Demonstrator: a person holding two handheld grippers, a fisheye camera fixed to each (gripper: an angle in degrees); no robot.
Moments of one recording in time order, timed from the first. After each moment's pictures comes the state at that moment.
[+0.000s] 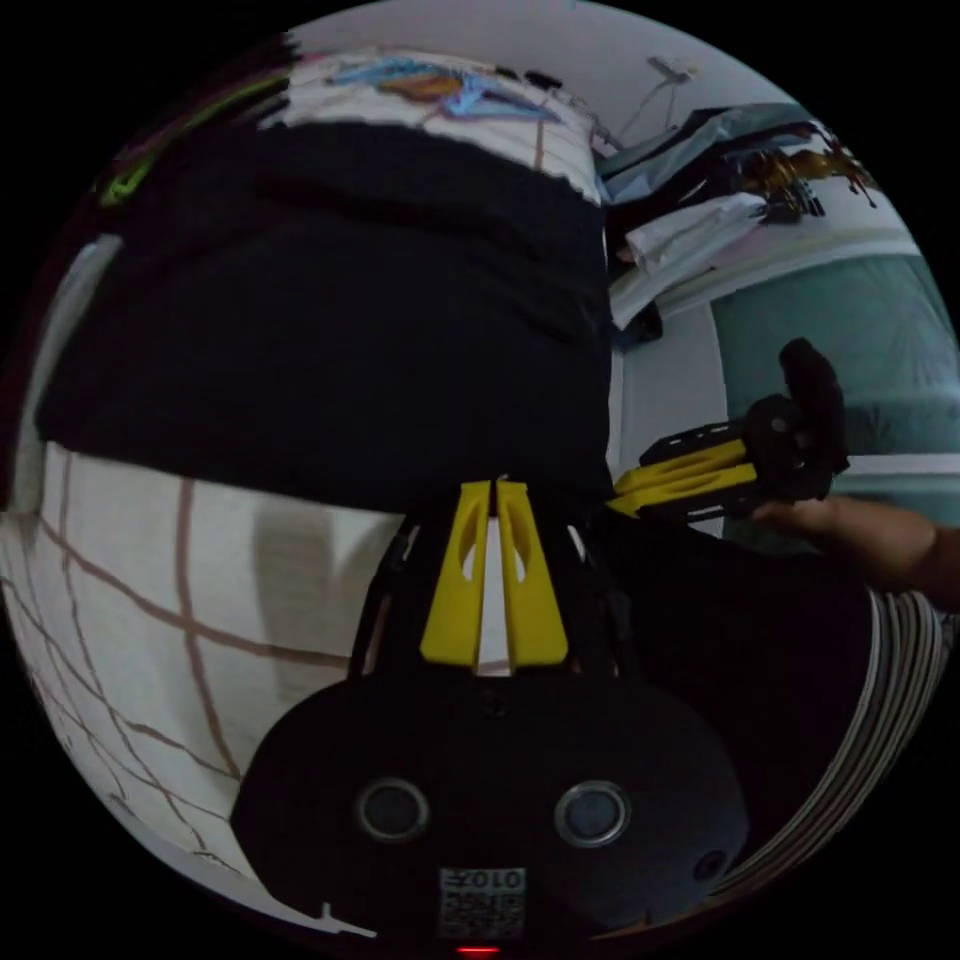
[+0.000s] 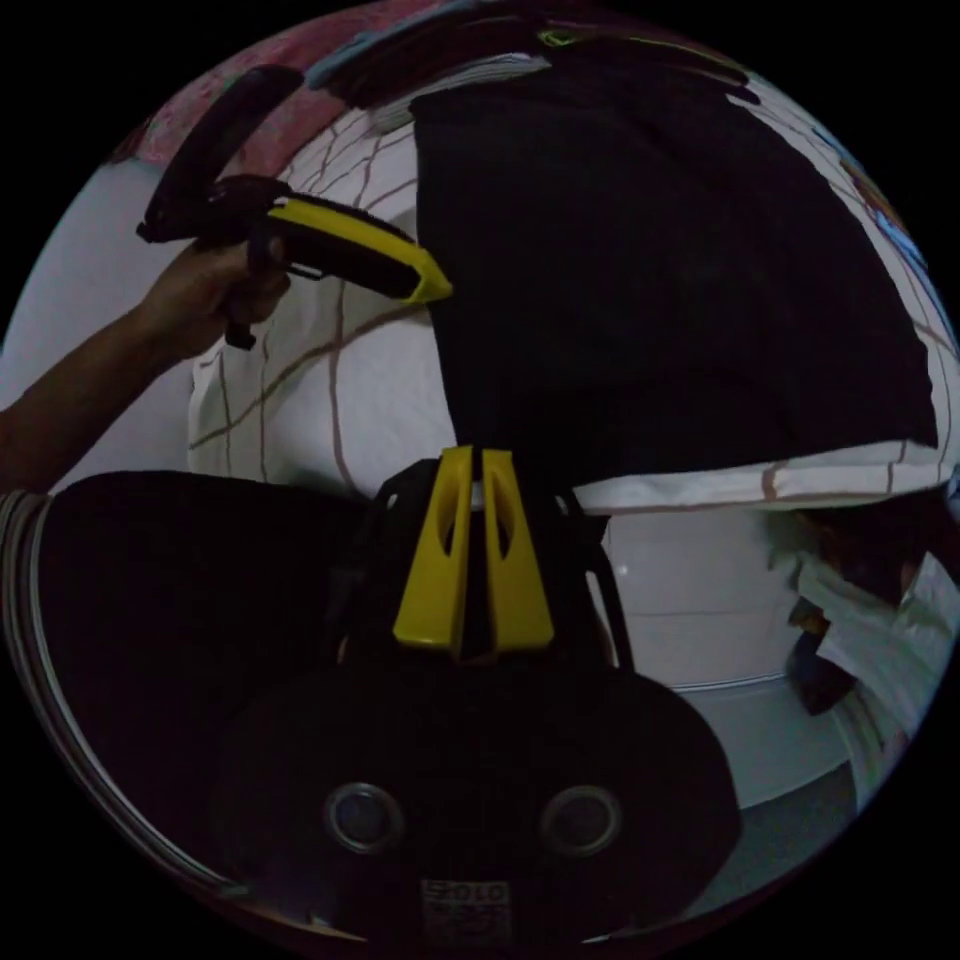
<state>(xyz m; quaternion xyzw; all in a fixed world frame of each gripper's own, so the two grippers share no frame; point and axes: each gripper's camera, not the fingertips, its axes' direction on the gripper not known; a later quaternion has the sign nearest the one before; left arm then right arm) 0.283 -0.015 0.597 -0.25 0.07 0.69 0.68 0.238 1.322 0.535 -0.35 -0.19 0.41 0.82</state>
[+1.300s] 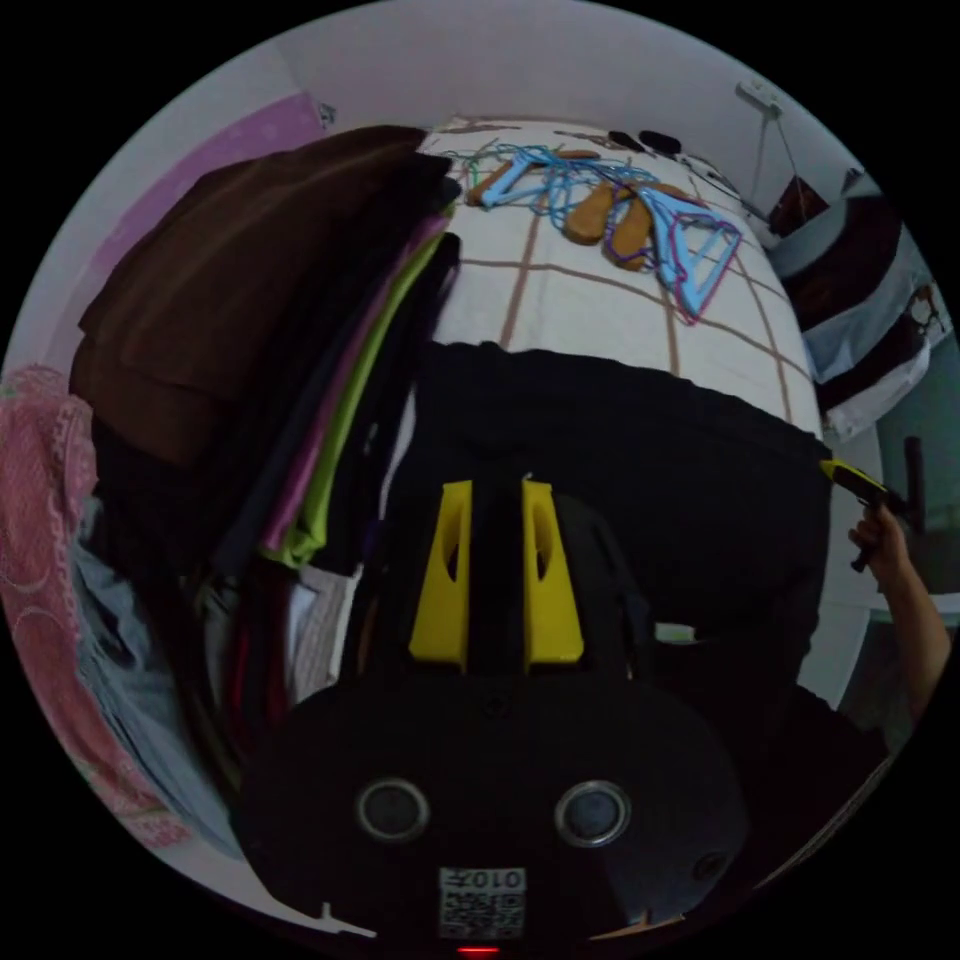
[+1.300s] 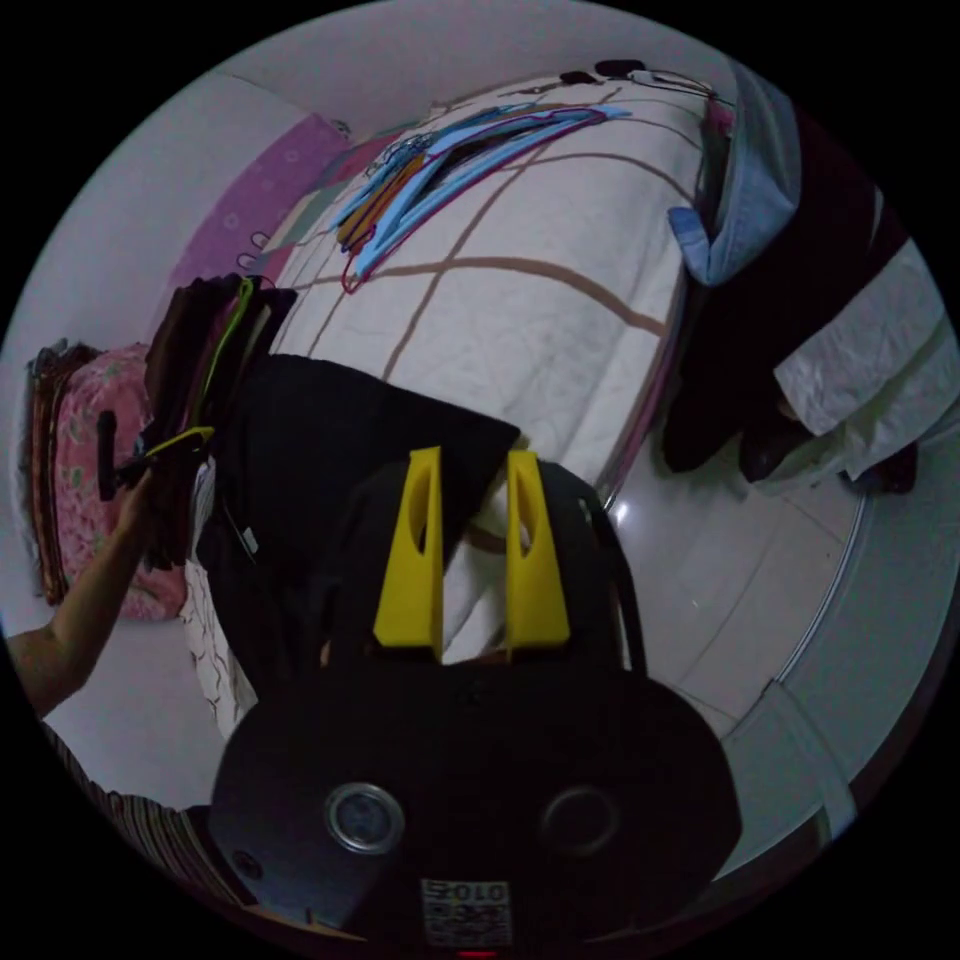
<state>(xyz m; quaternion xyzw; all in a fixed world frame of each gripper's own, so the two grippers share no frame) 0.611 -0.149 0.562 -0.03 -0.05 0.71 0.70 0.455 1.588 0.385 -0.14 0.07 0.74 0.65</state>
